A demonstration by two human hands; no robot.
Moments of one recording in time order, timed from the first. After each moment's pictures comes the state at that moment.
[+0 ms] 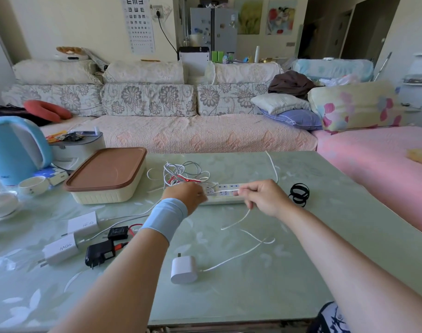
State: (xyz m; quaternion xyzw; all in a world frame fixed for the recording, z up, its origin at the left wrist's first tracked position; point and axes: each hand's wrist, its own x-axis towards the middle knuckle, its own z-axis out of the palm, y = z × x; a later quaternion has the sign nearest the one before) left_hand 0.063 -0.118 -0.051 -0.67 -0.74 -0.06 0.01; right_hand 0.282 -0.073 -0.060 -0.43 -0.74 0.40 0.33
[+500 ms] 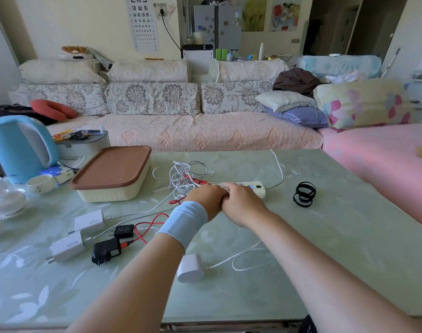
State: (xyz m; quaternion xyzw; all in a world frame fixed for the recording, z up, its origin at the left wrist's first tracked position) left_hand 0.105 -0.123 -0.049 -0.72 -0.69 -0.03 0.02; right_hand 0.217 -0.099 -0.061 -0.52 -0.81 0.20 0.20
